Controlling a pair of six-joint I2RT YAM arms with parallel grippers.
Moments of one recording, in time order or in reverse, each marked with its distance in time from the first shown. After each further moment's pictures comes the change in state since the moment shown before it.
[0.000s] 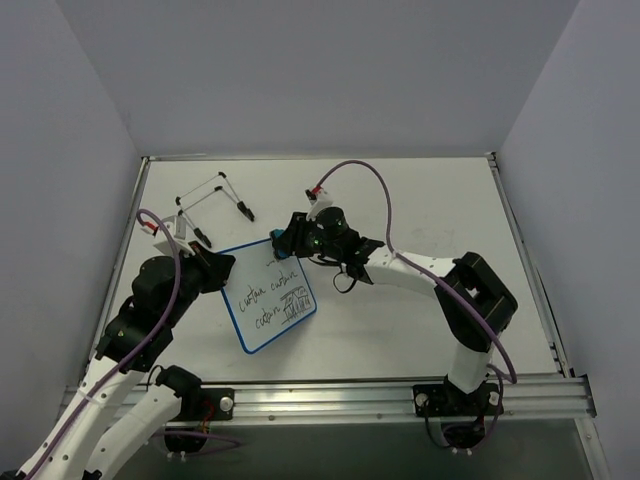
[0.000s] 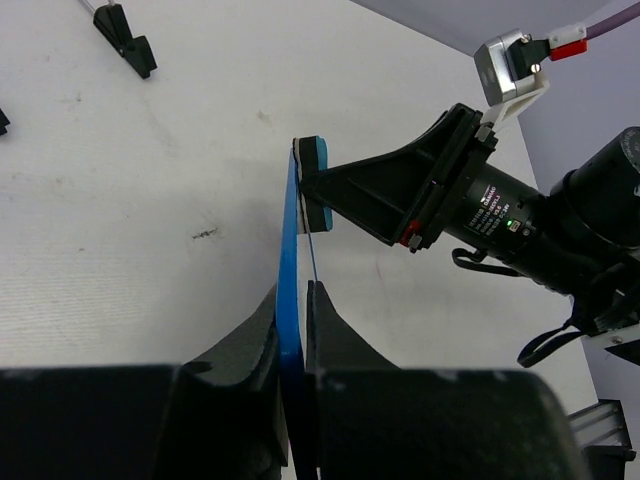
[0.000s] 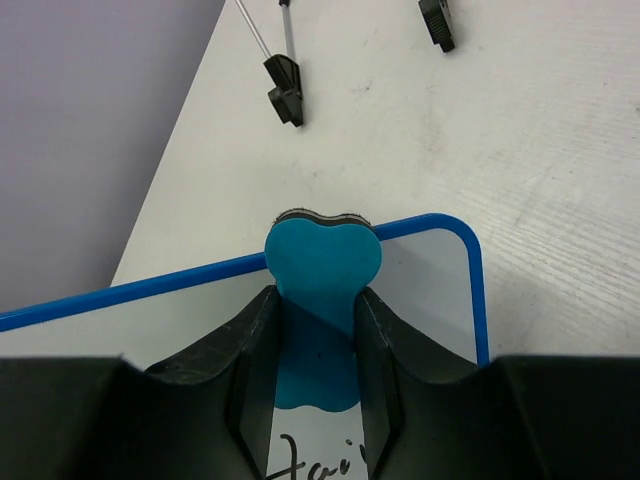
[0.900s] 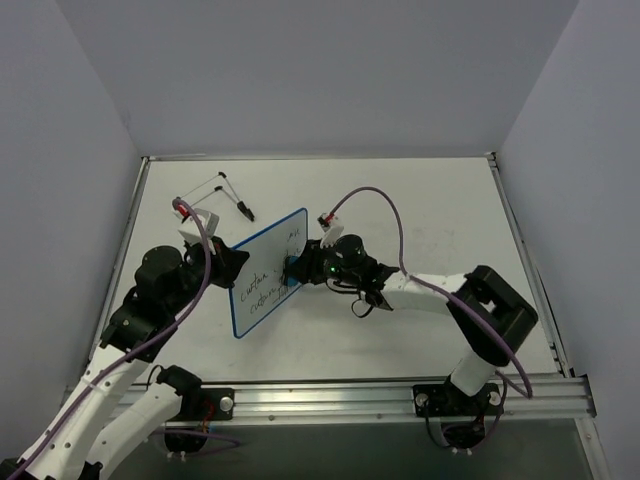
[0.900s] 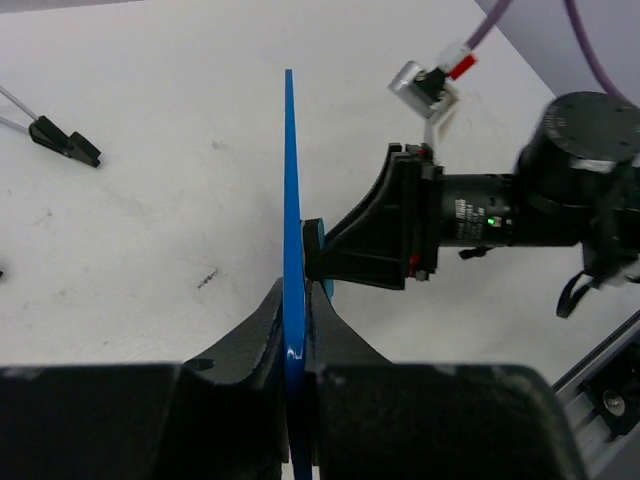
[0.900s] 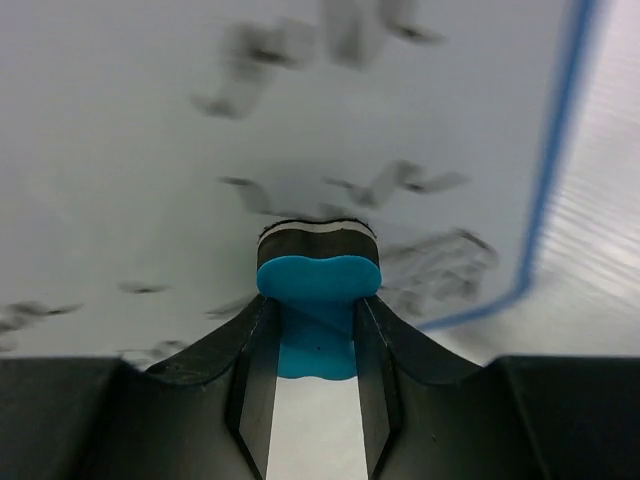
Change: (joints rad) left arm -0.006 0.072 0.043 0.085 0.225 0.353; right arm 0.022 -0.144 -0.313 0.203 -0.068 -0.016
